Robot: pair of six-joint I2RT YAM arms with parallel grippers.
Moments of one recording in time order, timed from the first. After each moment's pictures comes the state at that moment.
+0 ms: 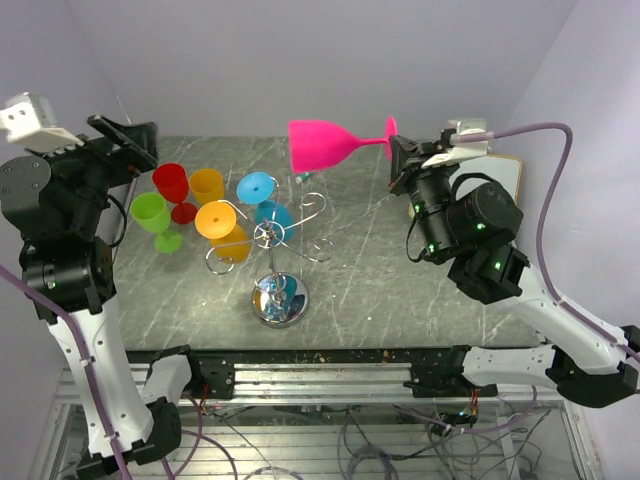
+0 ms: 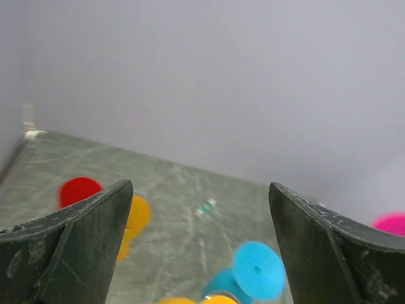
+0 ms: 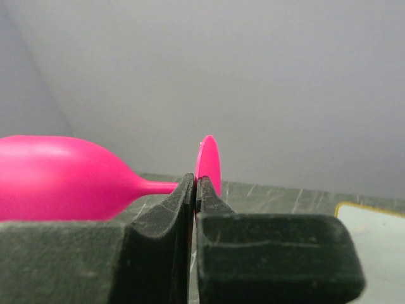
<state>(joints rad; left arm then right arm) 0.27 0.94 1.61 -0.57 0.19 -0.45 1.07 1.11 1.42 0.06 0.76 -0.18</state>
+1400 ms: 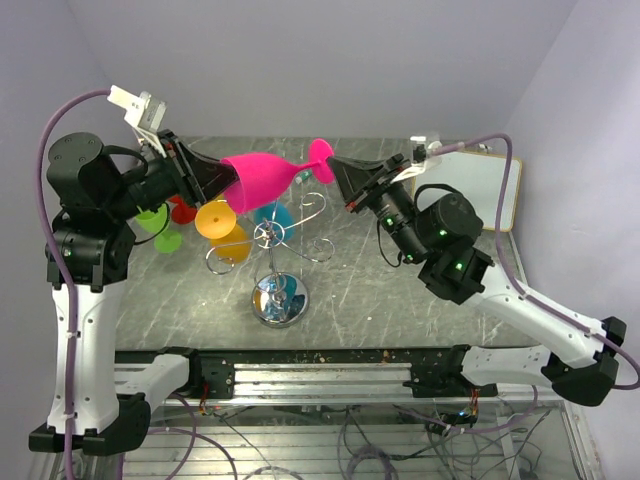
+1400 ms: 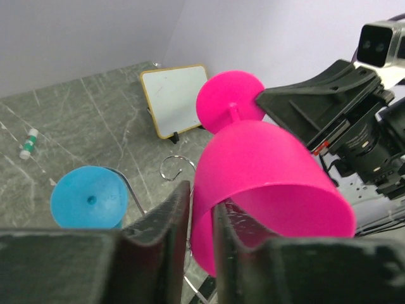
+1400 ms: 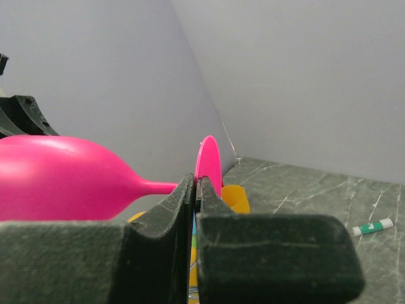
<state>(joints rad) -0.09 1.02 1.61 -0.58 0.84 -0.43 1.01 1.12 1.23 0.27 0.35 0.28</state>
